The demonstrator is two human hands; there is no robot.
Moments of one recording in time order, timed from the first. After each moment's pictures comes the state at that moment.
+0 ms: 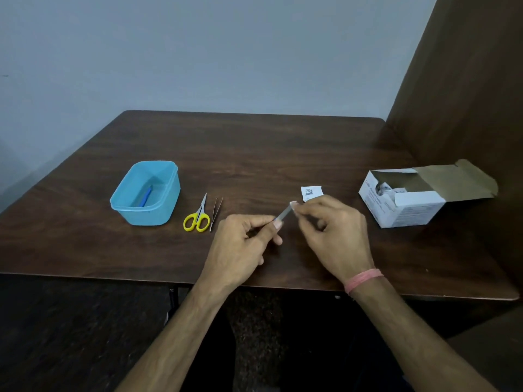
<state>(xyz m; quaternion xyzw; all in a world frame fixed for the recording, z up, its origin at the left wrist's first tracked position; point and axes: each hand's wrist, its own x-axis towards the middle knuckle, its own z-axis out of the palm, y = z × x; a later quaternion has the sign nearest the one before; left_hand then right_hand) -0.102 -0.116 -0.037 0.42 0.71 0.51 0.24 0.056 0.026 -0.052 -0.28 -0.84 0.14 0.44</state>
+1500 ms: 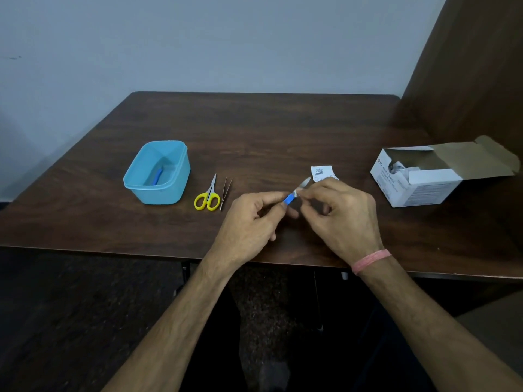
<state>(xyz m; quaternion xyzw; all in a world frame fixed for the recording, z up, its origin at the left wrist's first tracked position) -0.102 -0.121 -0.035 0.46 0.69 0.50 0.26 0.057 0.014 -0.052 -0.25 -0.86 0.11 0.43</state>
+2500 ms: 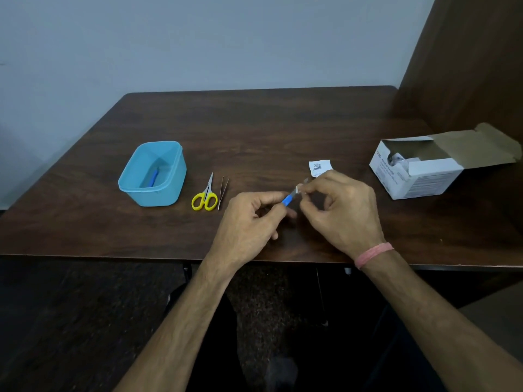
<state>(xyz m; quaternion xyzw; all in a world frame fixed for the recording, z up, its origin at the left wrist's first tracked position) -0.098 -0.121 -0.032 0.45 0.70 0.49 0.26 0.055 0.020 -0.055 -0.25 -0.85 0.13 0.45</state>
